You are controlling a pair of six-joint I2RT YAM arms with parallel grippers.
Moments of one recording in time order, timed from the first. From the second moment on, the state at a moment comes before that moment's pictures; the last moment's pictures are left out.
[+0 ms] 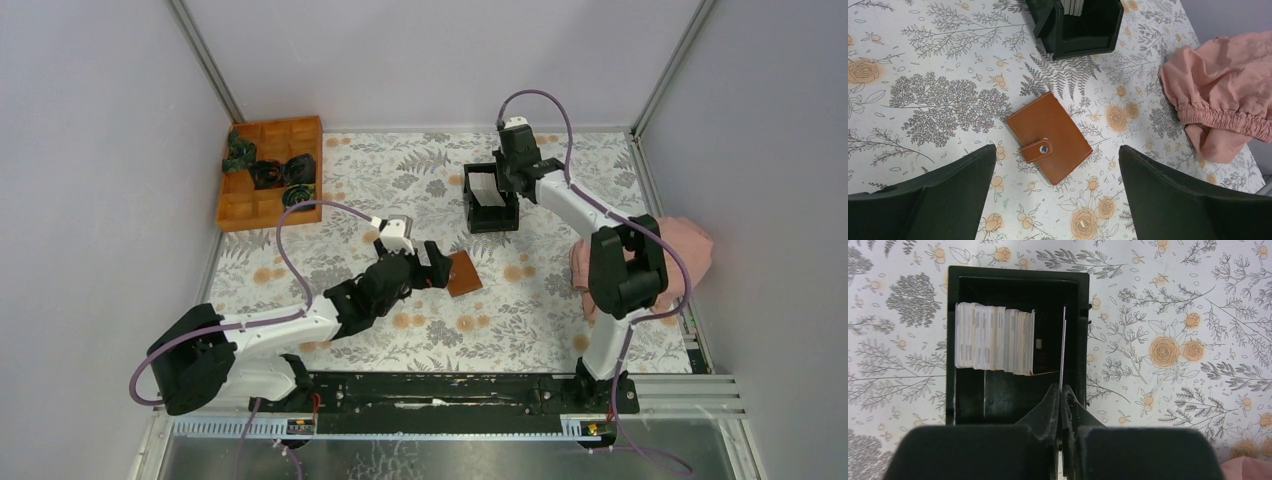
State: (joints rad) left arm -0.97 1.24 0.58 0.30 -0.43 -0.64; right arm 0.37 1.85 1.46 -0.36 0.24 0.12
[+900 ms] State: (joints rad) left arm -0.97 1.28 0.56 0.35 -0.42 -0.64; right arm 0.41 1.92 1.51 -0.33 0.24 0.09
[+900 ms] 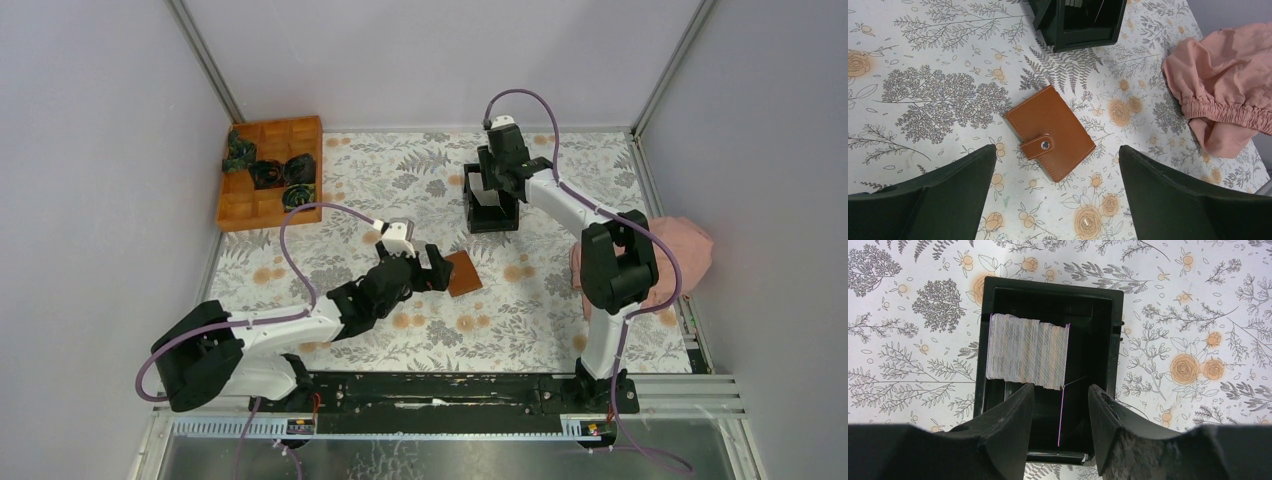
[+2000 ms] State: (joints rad) left arm -0.97 1.28 0.54 0.36 -0.42 -0.66; right arm 0.42 1.88 1.36 -0.33 0.33 0.10
